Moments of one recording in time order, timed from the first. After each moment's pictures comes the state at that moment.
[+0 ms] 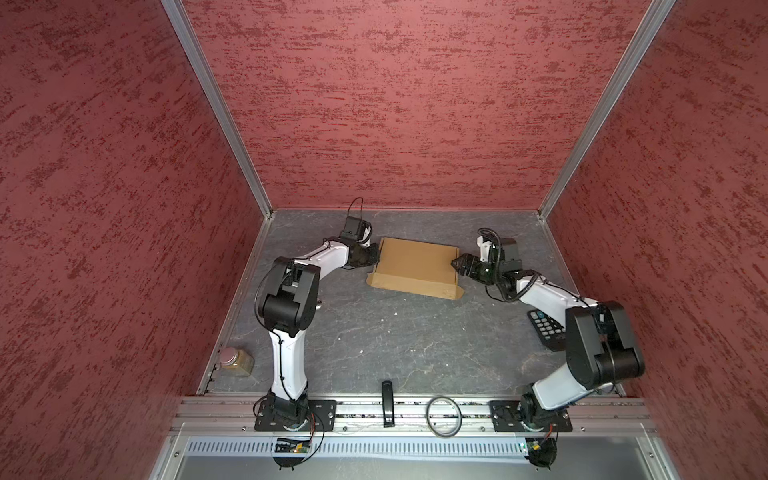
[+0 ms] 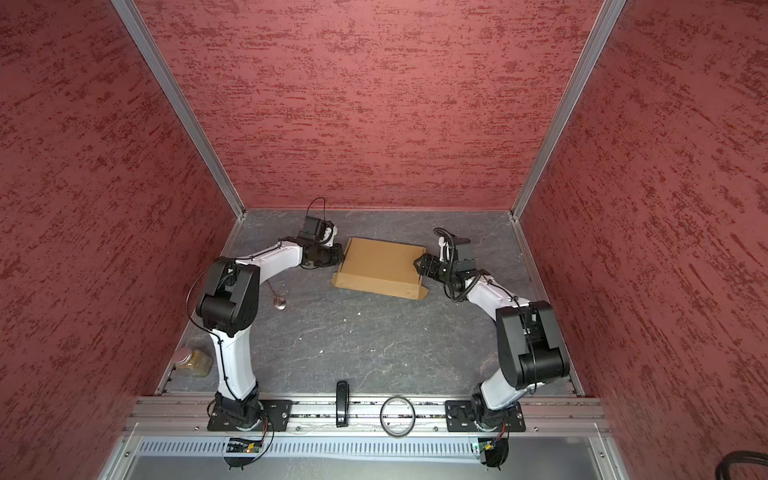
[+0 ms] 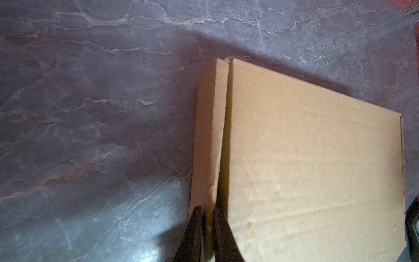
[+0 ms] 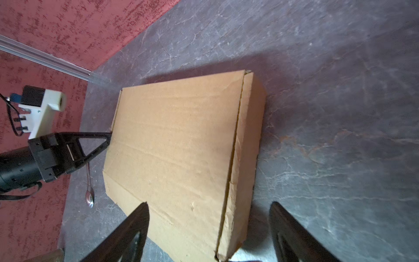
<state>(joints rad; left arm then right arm) -0.29 2.03 1.42 -0.35 0.26 -0.37 0.16 1.59 0.89 0.00 -0.41 0.55</state>
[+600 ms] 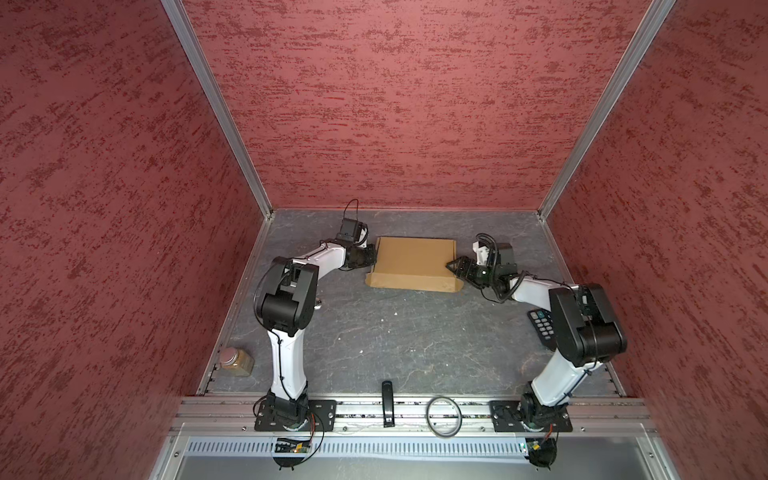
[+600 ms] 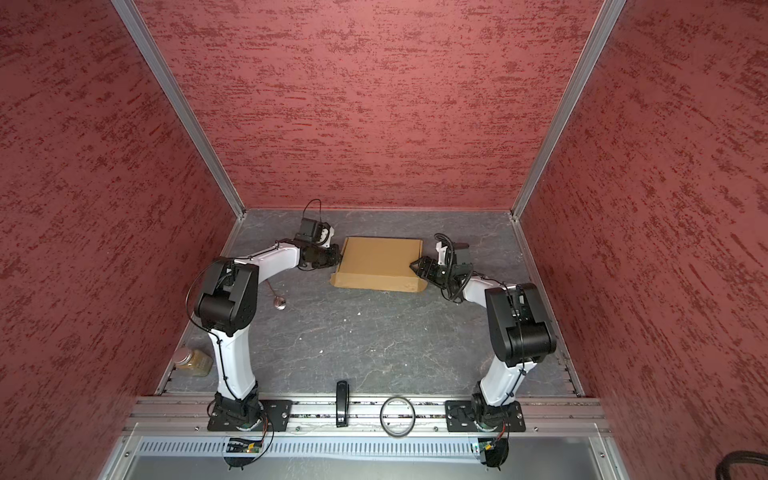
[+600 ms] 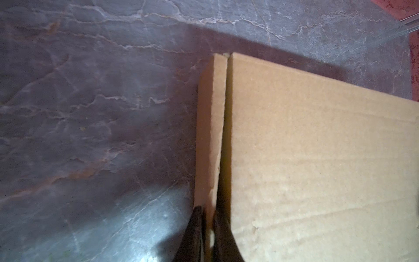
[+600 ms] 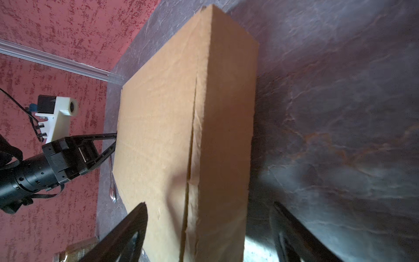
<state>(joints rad) -0.27 2.03 1.38 -0.31 0.29 -0.38 0.13 1.75 0.86 0.17 -0.57 0.66</state>
